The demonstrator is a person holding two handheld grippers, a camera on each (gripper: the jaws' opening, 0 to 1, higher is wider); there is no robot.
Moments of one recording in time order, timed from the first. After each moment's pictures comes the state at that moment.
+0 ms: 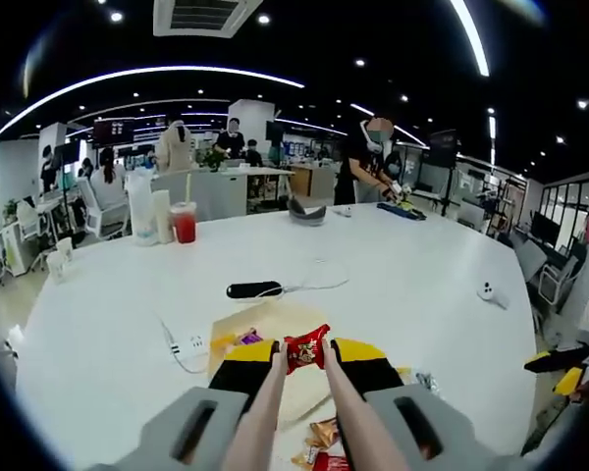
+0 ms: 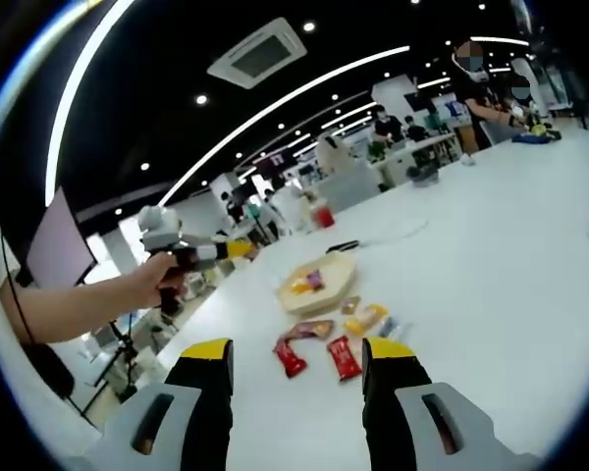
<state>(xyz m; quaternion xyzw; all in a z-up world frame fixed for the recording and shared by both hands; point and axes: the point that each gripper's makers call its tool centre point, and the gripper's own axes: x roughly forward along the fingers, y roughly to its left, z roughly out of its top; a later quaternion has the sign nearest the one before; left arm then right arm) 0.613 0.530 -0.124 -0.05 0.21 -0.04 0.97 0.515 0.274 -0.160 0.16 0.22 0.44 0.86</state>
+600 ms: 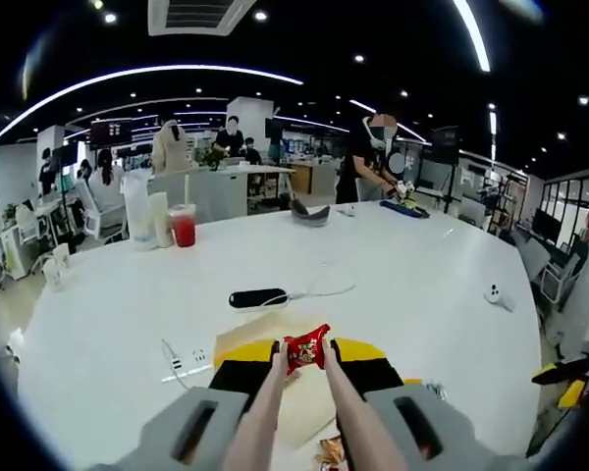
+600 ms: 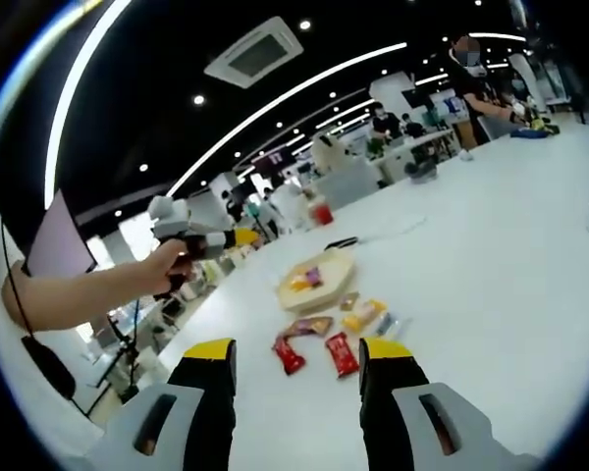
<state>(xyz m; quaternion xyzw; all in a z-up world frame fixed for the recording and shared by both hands) 0.642 0.542 -0.119 -0.05 0.22 -0.04 0.97 0.517 0.273 -0.165 0.17 0.23 0.44 0.85</state>
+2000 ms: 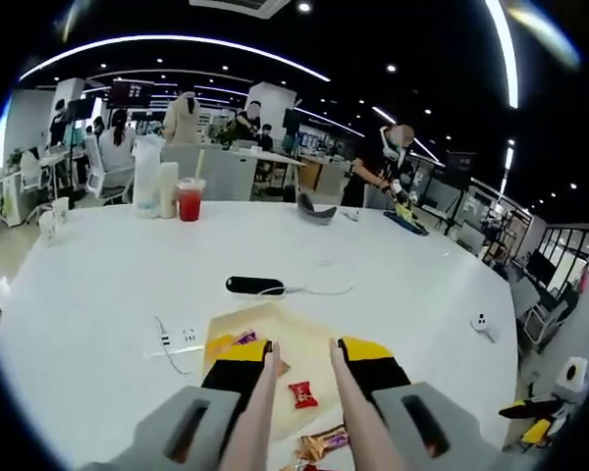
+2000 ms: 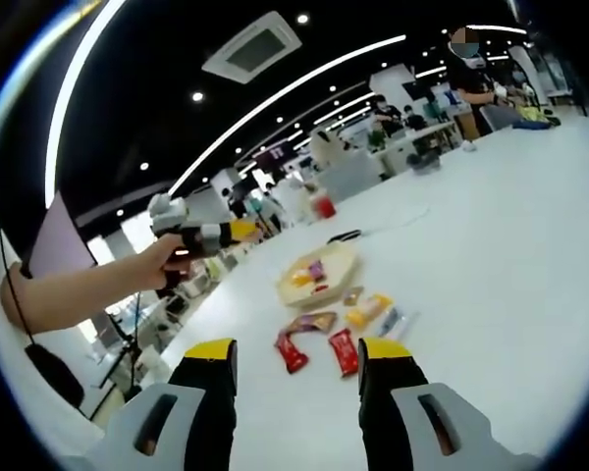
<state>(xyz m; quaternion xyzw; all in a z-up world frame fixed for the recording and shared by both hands) 0.632 0.549 -0.126 -0.14 0.24 -0.03 0.96 0.519 0.284 -0.174 0.17 0.24 0.45 0.84</state>
